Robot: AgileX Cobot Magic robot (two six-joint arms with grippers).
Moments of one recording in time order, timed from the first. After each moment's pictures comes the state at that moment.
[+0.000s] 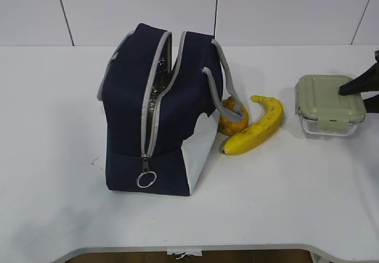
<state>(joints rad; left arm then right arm) -0.05 0.01 -0.53 -0.10 1.12 0.13 -0.48 2.06 -1.40 1.00 1.17 -0.62</state>
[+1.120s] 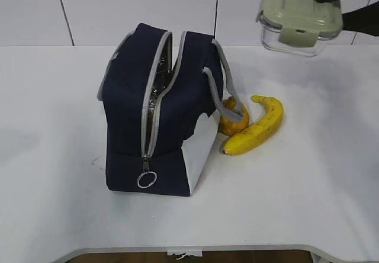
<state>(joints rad) -0.05 0.74 -0.81 -0.67 0.97 0.21 -0.30 1.72 -1.40 1.21 1.19 -0.46</state>
